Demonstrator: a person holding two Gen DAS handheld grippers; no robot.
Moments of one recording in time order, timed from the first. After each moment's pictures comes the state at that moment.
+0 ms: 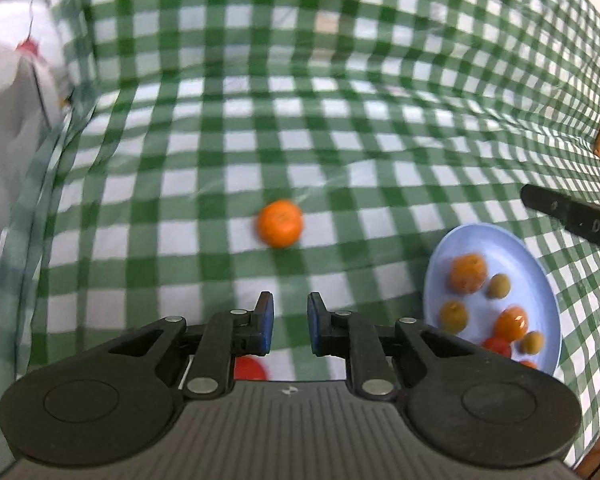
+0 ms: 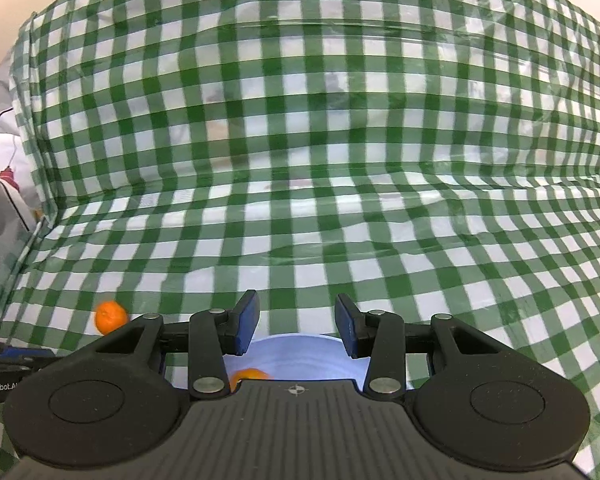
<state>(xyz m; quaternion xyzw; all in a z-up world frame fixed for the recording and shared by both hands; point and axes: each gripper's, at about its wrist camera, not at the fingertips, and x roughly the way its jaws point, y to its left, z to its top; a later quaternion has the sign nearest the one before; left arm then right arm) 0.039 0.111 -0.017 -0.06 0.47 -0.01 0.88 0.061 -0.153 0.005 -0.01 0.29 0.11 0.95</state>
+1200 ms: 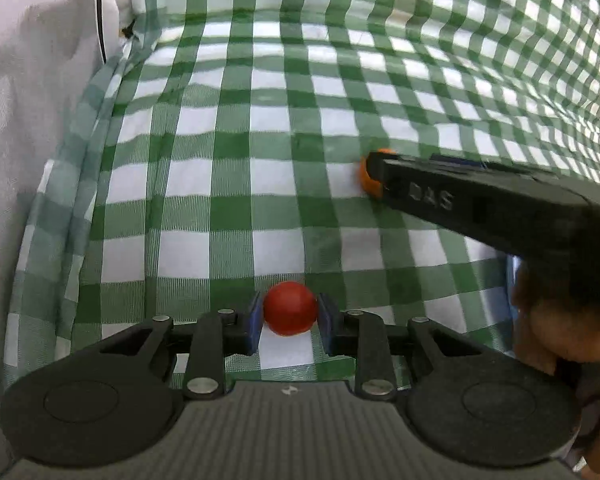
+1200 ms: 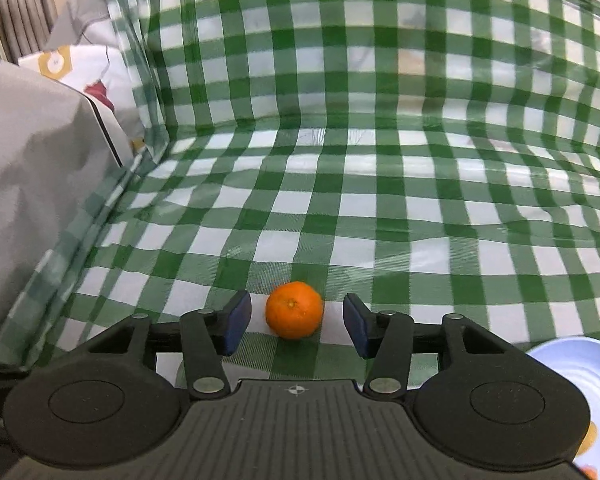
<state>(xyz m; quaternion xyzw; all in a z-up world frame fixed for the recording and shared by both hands) 0.032 0.163 -0.047 -0.07 0.52 0.03 0.85 0.099 0.018 -0.052 -0.04 0.35 0.23 0.91</state>
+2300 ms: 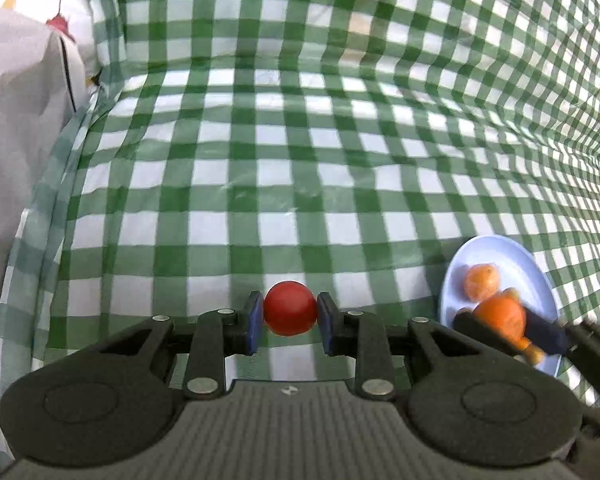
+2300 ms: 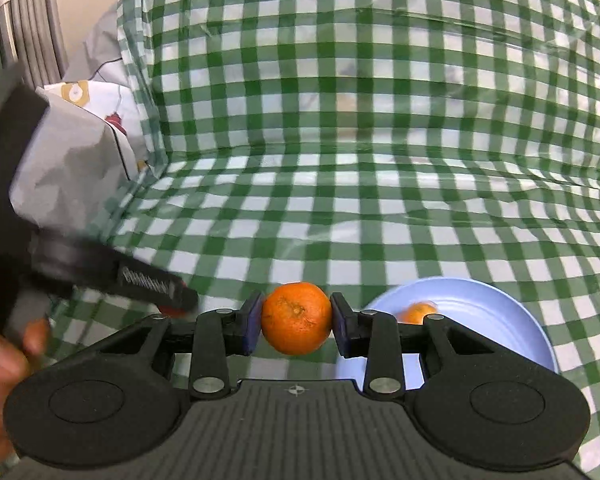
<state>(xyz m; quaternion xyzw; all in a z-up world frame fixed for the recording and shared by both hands) 0.041 0.108 -0.006 -0.08 0.47 0.02 0.88 -0.002 -0.071 -0.015 -0.03 0.29 0.19 0.94</state>
